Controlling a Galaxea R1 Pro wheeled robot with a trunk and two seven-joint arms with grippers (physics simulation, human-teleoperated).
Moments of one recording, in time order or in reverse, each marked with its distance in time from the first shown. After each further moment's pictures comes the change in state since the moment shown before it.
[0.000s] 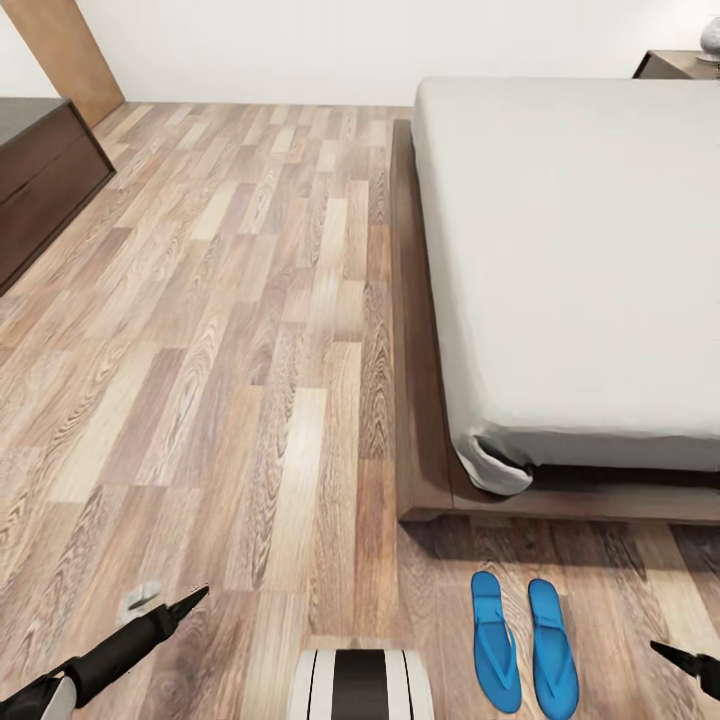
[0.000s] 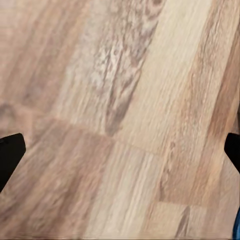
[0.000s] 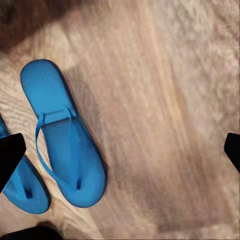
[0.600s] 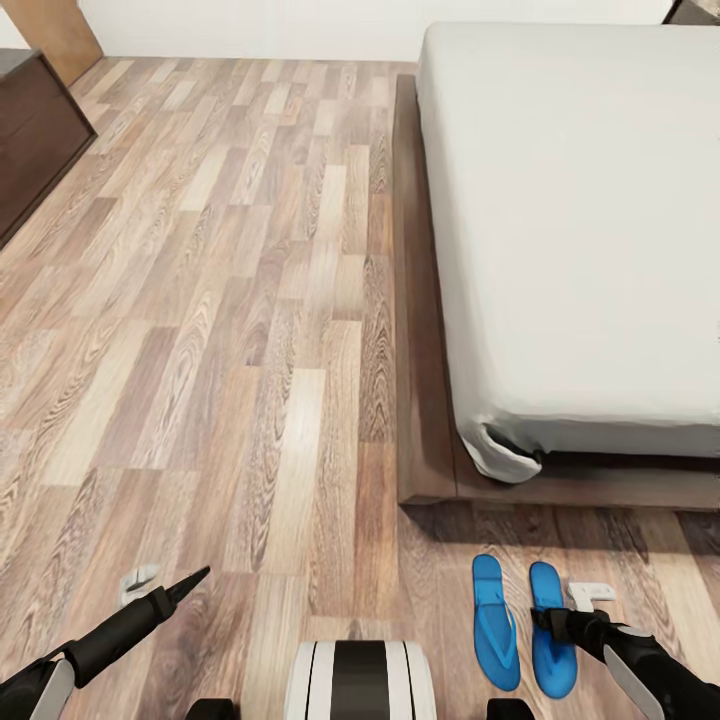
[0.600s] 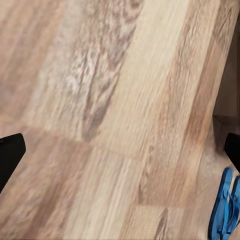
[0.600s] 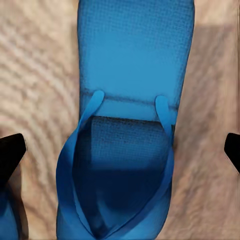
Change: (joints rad) left arm 0.000 0.000 0.001 -0.084 0.050 0.057 -0.093; right arm -0.009 0.317 0.001 -0.390 0.476 0.012 -0.721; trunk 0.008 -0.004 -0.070
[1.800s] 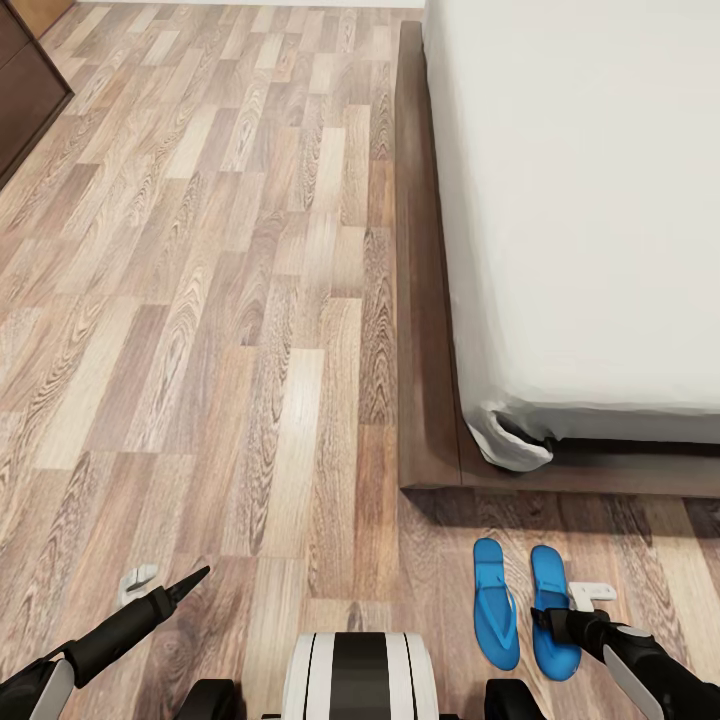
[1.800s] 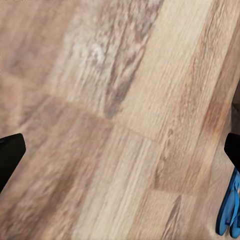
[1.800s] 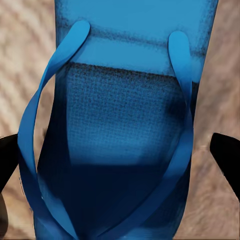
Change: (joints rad) left arm 0.000 0.000 0.000 0.000 0.001 0.000 -0.001; right arm 0.000 0.001 0.002 0.000 0.004 -0.002 -0.009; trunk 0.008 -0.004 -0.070
